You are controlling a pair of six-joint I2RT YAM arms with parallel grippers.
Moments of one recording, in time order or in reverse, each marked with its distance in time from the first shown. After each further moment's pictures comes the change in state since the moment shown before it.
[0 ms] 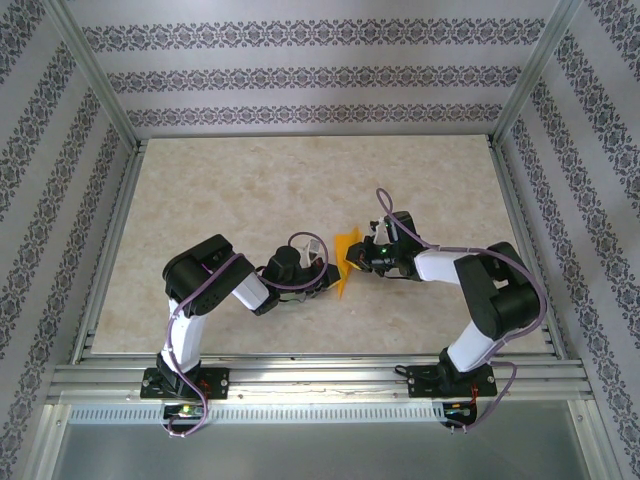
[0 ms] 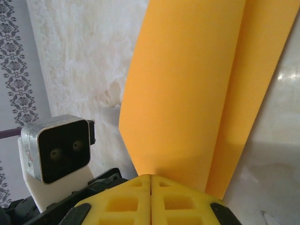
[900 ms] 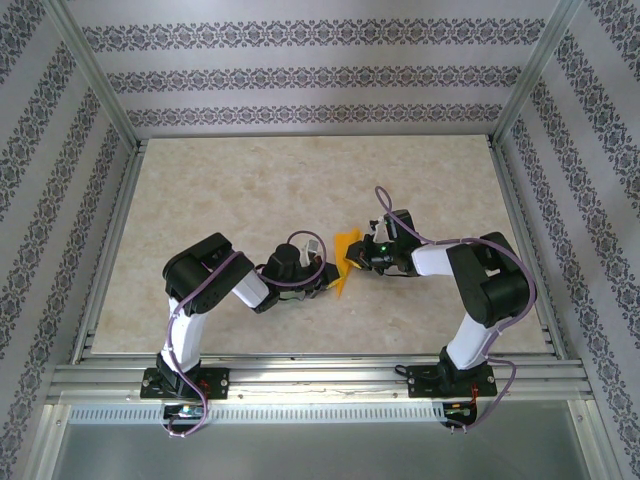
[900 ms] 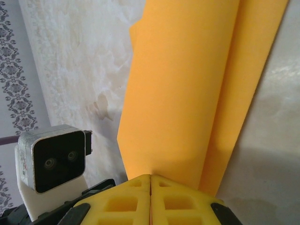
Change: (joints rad) left arm 0.018 0.009 0.019 -0.029 0.034 -0.079; right arm -0.026 0.080 0.032 0.023 -0.029 -0.004
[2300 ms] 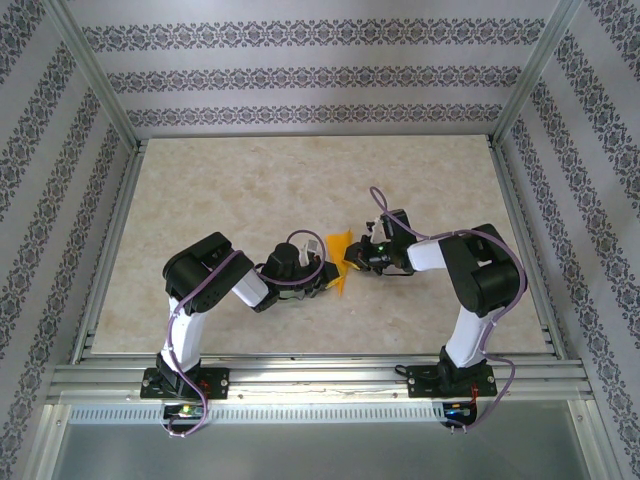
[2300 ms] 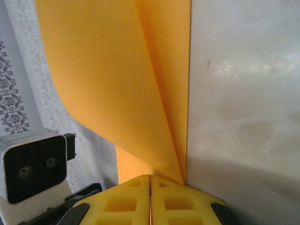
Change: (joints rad) left arm 0.008 0.002 -0.005 0.002 0.015 -0.020; right arm 0.004 0.084 0.050 -0.033 -0.014 -0.042
